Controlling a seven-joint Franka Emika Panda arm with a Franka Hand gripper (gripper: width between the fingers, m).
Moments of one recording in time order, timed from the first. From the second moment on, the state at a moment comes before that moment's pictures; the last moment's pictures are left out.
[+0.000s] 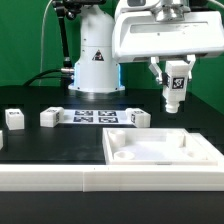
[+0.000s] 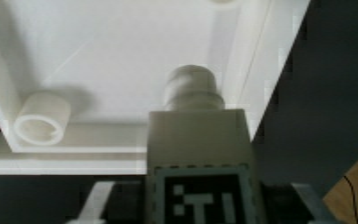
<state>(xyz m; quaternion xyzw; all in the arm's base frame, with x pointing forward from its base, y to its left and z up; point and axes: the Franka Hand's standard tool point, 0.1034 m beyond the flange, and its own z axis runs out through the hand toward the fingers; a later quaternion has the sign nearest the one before) 0.535 0.099 0.122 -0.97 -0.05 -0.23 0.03</state>
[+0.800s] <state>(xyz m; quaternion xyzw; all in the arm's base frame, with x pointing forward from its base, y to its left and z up) 0.597 0.105 0.107 -0.97 -0.05 -0.25 0.04</state>
